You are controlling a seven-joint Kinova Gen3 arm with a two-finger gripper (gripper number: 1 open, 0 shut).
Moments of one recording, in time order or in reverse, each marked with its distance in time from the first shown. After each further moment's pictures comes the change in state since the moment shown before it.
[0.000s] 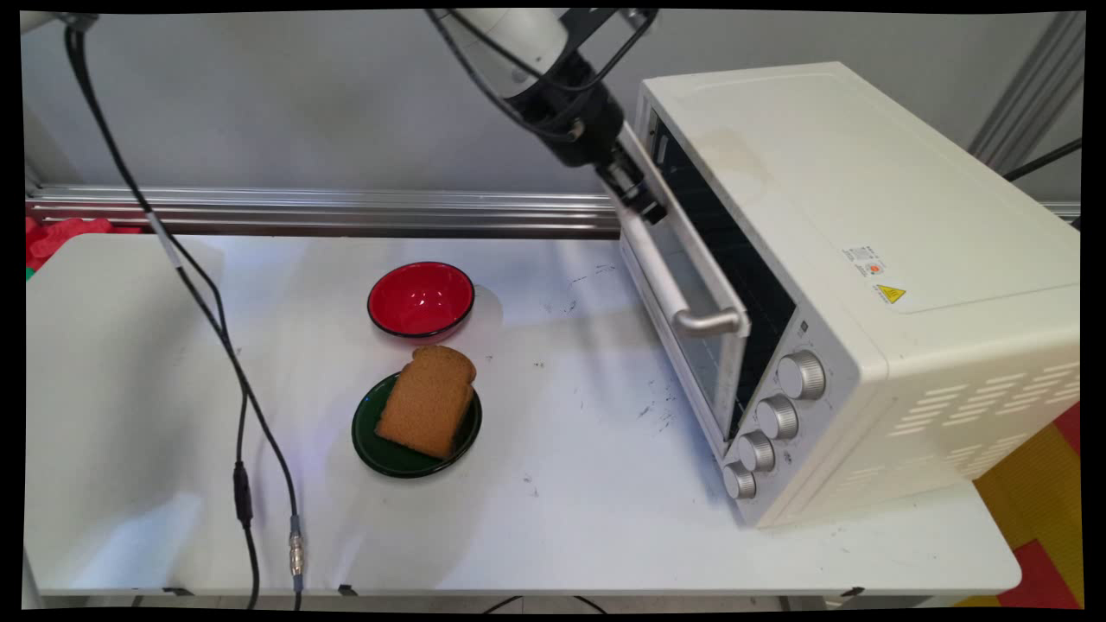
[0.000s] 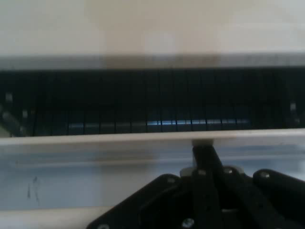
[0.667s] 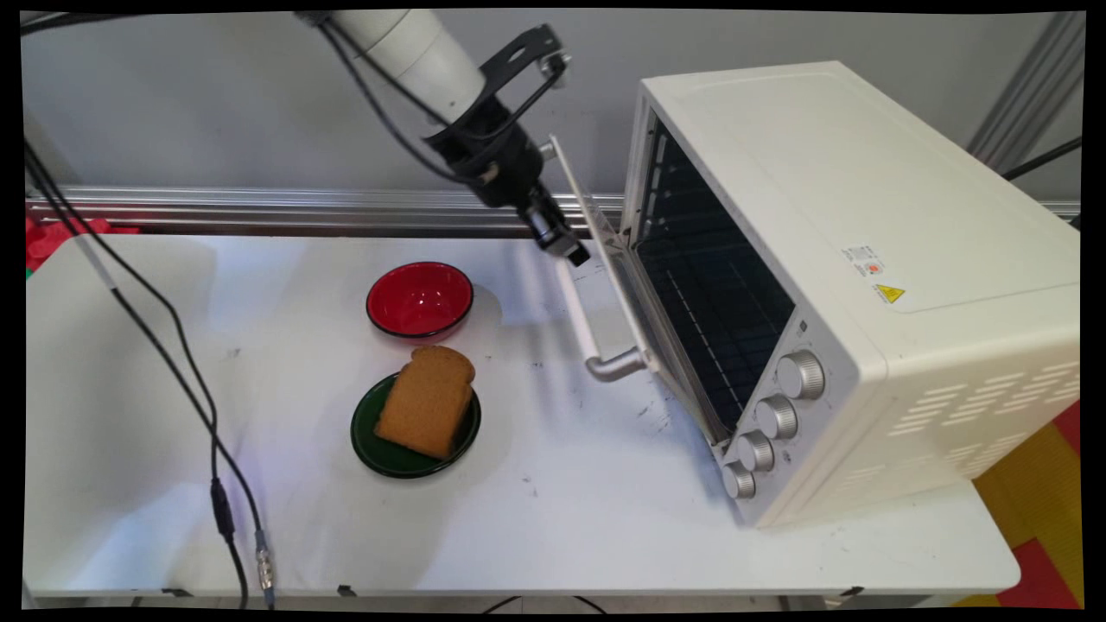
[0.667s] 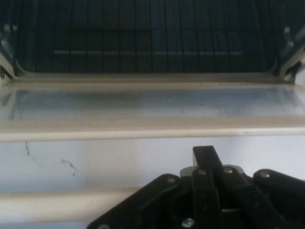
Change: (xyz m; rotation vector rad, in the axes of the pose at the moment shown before) arm -0.071 0.000 -0.021 -0.027 -0.074 -0.023
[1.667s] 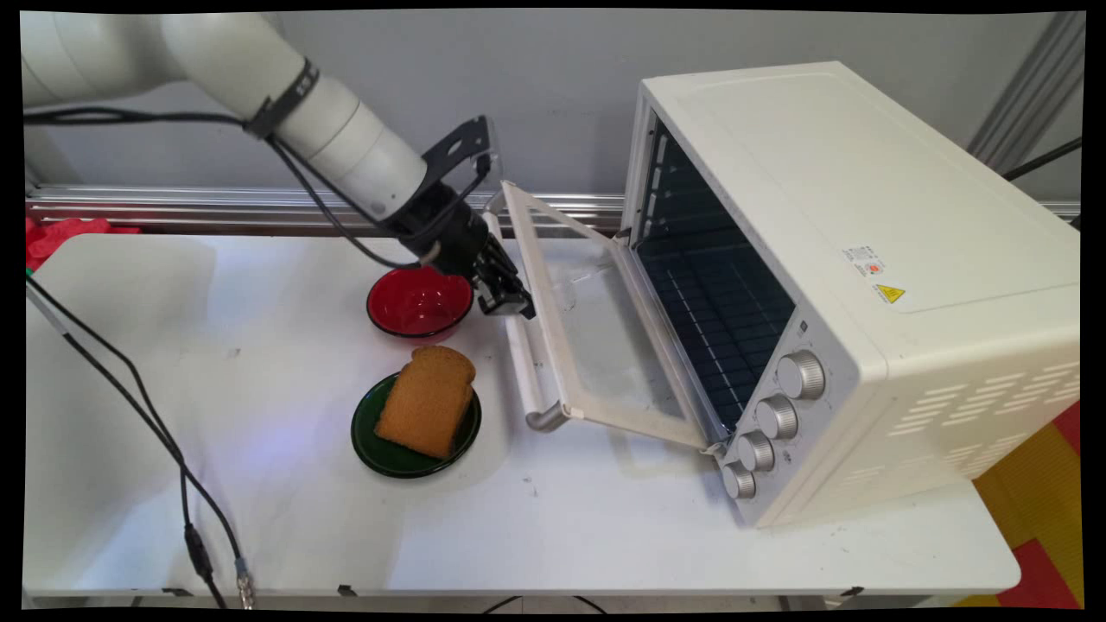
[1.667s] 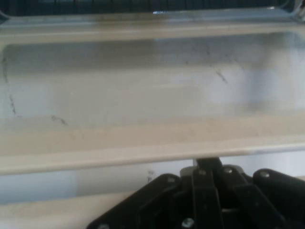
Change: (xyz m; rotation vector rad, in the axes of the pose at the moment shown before) arm -0.092 -0.006 0.034 0.004 0.025 0.059
